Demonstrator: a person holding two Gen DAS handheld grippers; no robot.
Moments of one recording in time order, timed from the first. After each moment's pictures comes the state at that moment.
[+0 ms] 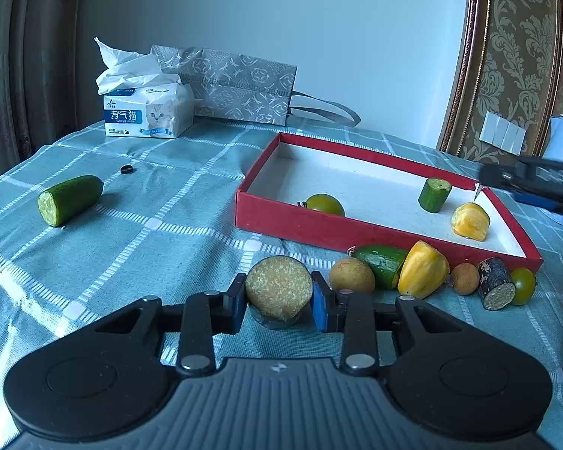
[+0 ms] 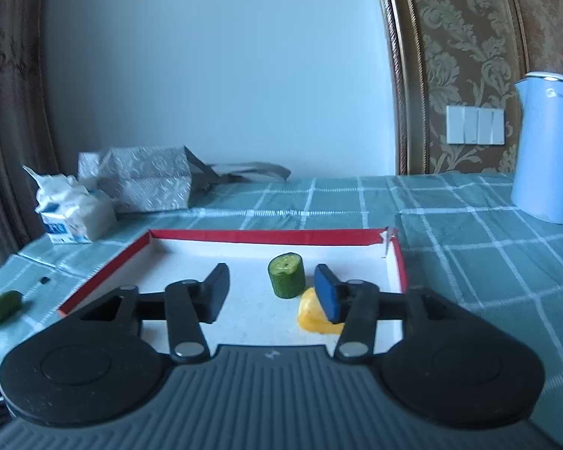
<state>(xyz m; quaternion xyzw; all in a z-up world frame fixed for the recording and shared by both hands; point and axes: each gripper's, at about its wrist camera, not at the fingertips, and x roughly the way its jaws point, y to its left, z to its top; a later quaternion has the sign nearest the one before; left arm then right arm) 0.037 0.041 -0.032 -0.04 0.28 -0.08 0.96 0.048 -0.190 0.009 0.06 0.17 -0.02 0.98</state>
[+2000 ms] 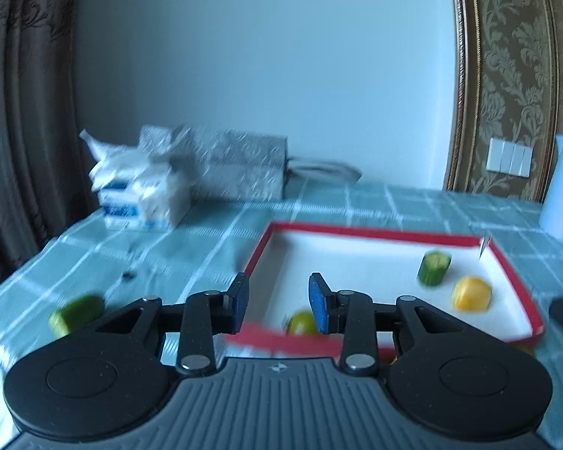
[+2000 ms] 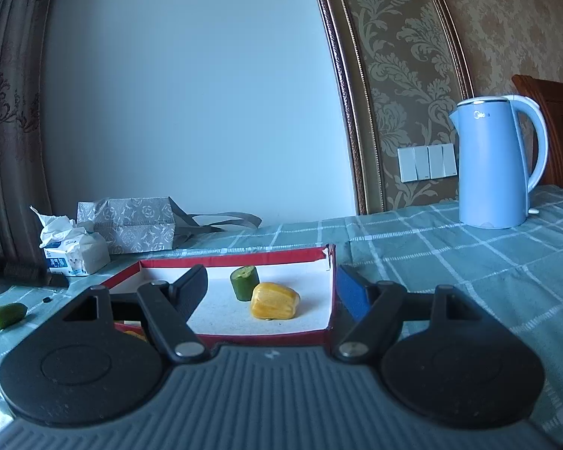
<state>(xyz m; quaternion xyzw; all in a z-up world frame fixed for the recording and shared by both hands) 0.071 0.006 0.037 0.01 0.22 -0.06 0.97 -0.038 -0.214 -0.013 0.08 0.07 -0.06 0.99</state>
